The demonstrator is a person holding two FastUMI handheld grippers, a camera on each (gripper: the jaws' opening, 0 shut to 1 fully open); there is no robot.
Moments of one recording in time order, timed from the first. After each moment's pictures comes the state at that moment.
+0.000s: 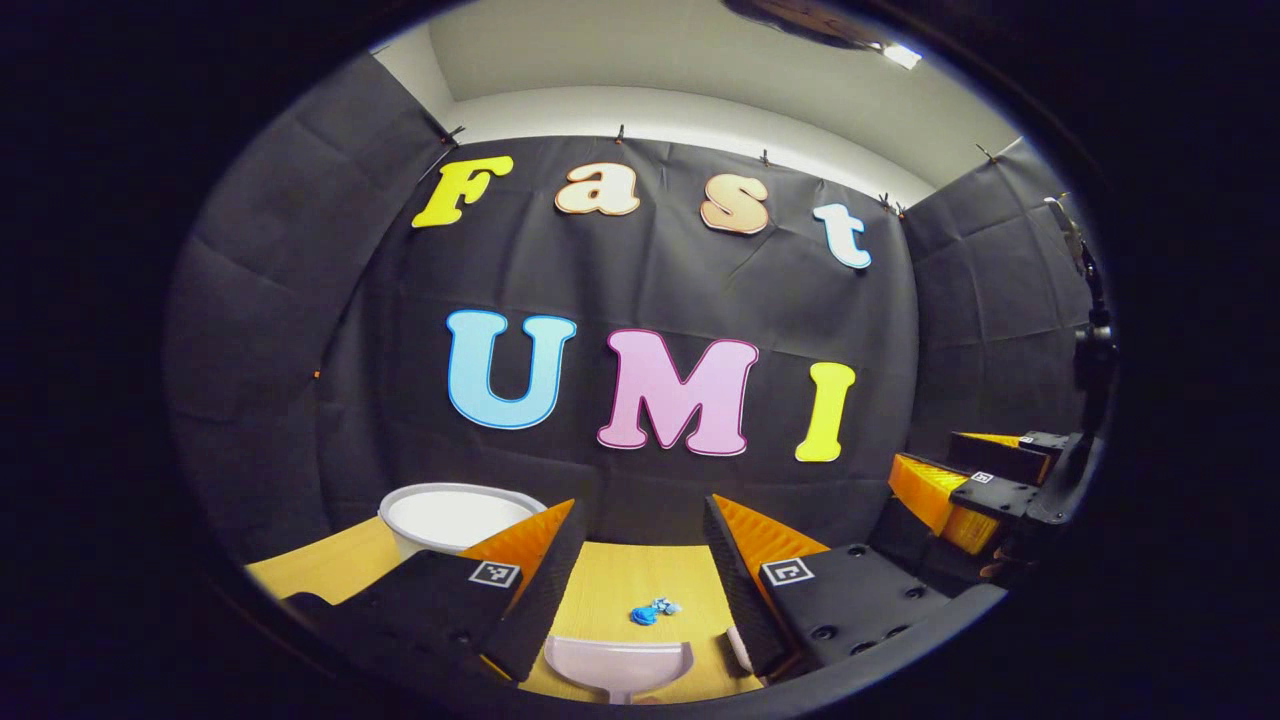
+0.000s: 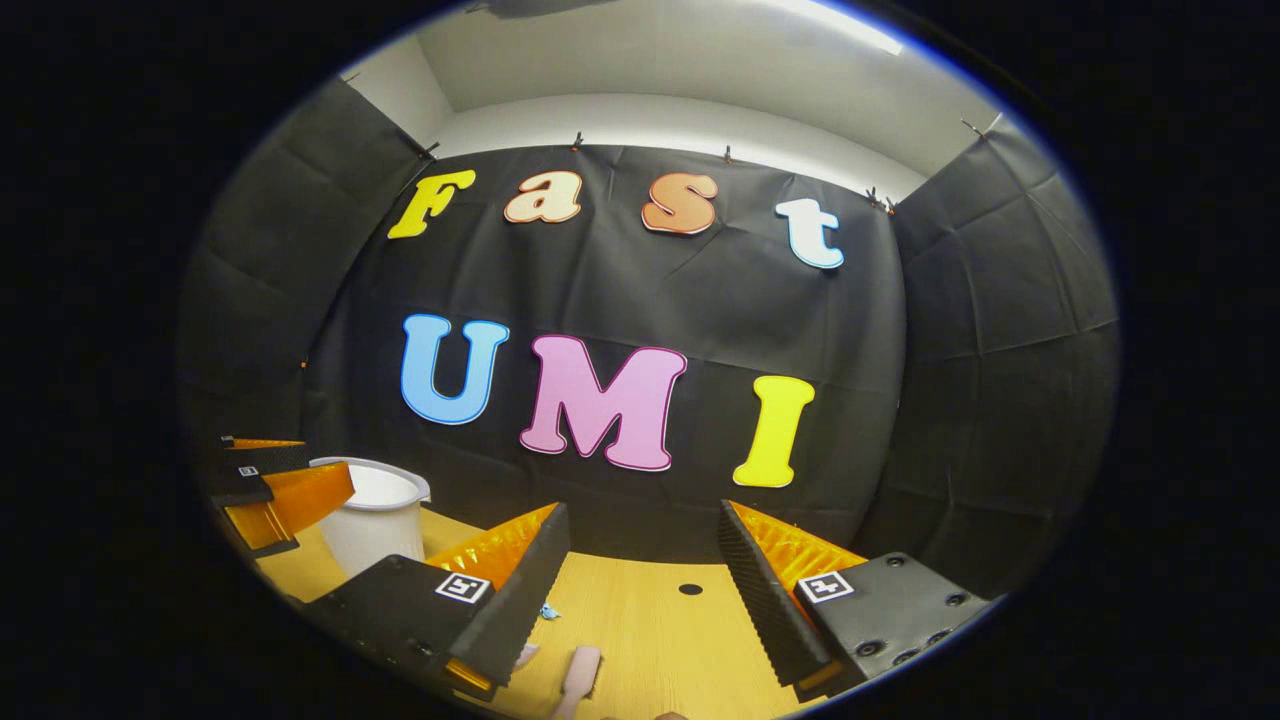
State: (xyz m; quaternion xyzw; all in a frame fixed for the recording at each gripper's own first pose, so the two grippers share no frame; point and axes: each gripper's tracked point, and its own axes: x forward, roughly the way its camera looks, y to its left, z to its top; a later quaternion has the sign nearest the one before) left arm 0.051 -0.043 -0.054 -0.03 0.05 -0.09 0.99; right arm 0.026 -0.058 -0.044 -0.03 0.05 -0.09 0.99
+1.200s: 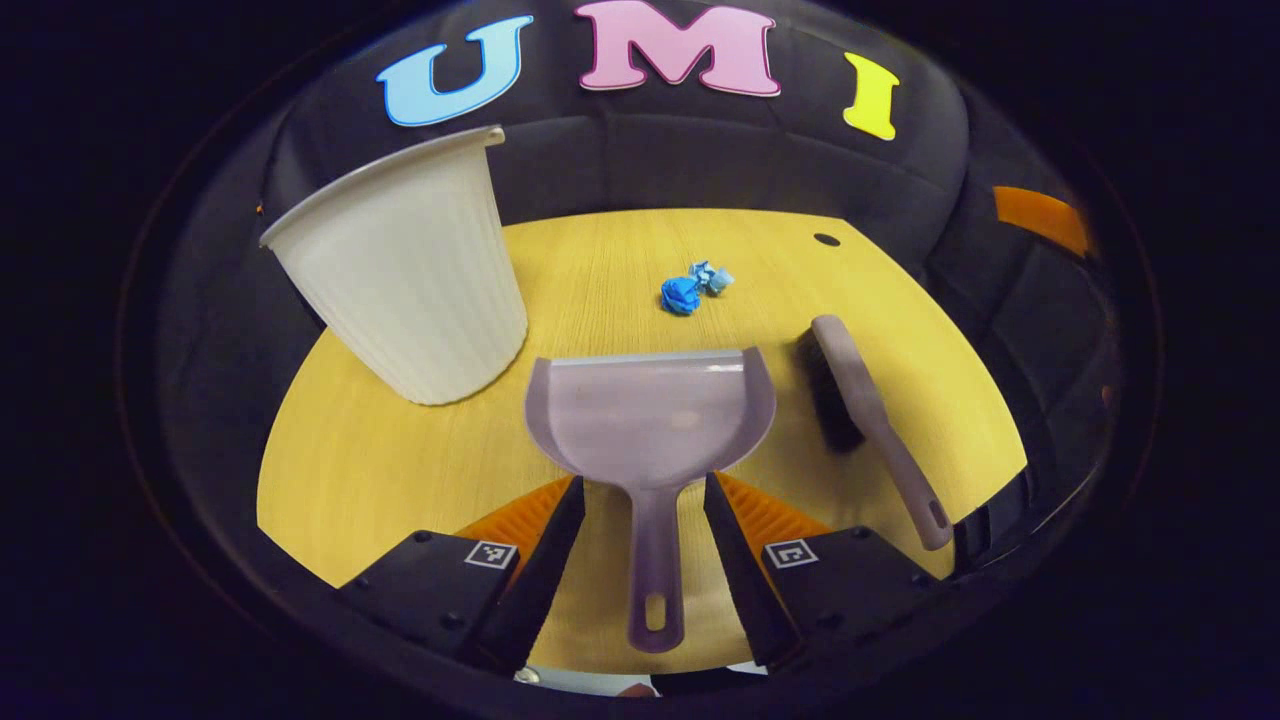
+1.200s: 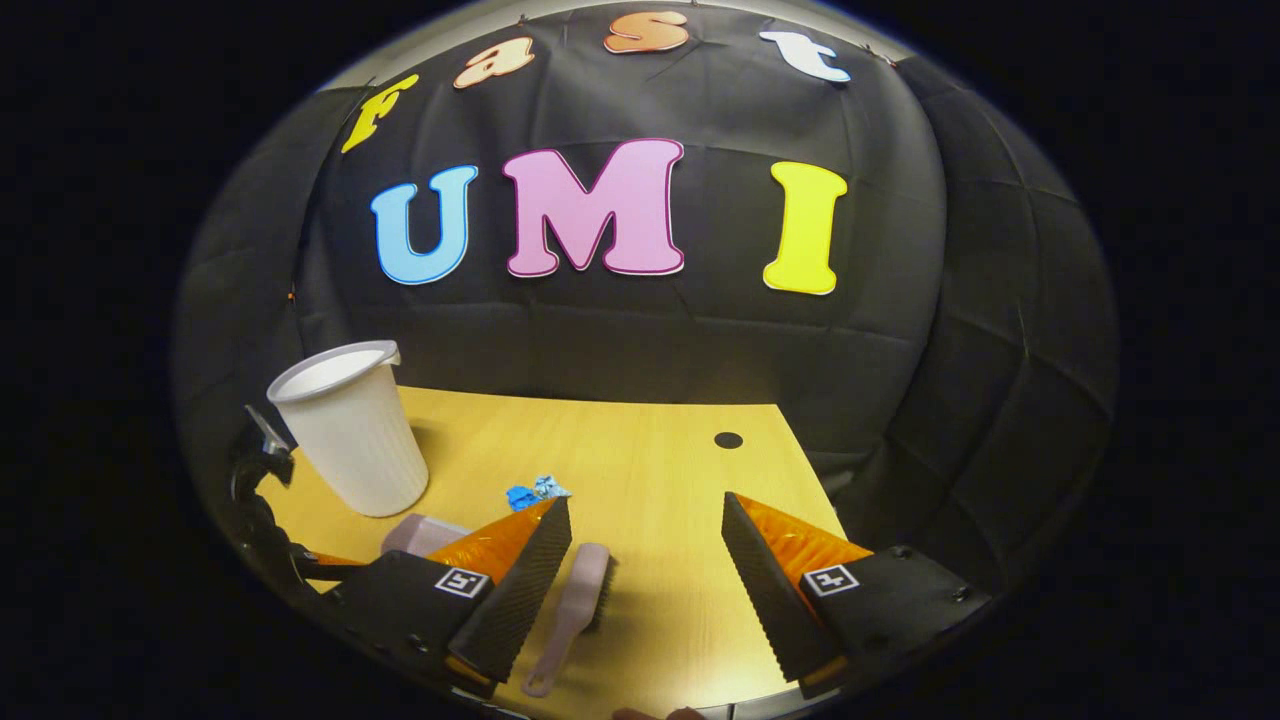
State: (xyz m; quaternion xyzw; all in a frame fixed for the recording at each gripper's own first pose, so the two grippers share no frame) left arm 0.019 -0.051 -0.365 0.06 0.53 -0.07 0.84; right arm 0.042 -0.097 -0.241 0.05 0.31 -0.05 0.95
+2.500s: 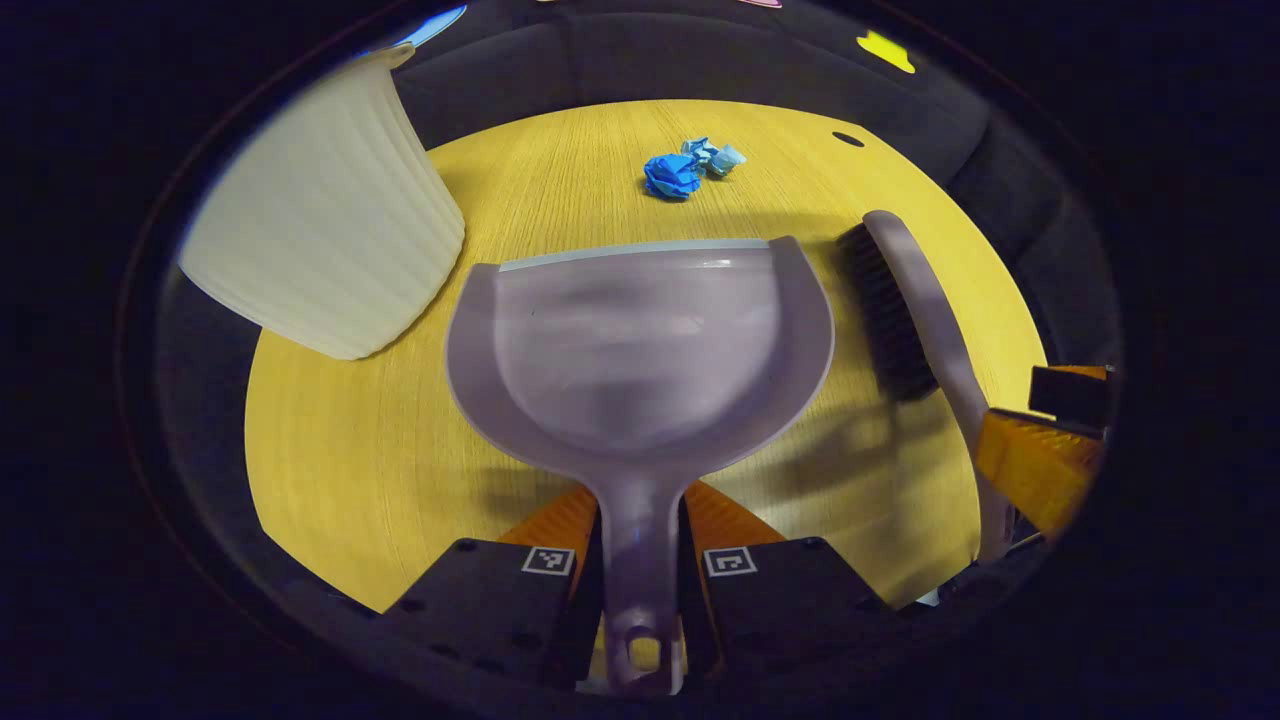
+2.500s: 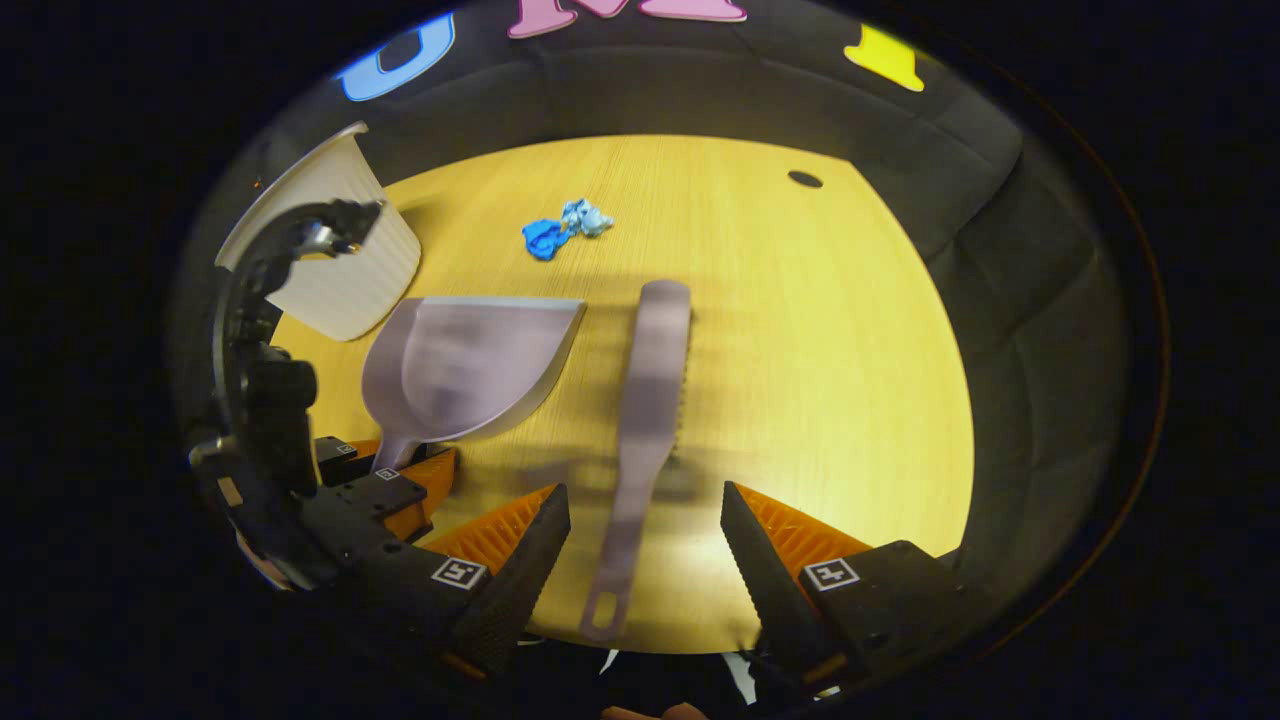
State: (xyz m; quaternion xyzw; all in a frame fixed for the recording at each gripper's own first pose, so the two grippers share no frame) left arm 0.024 -0.051 -0.416 0.09 0.64 -0.07 0.76; right arm -0.060 0.000 -0.407 0.08 0.67 -0.02 0.73
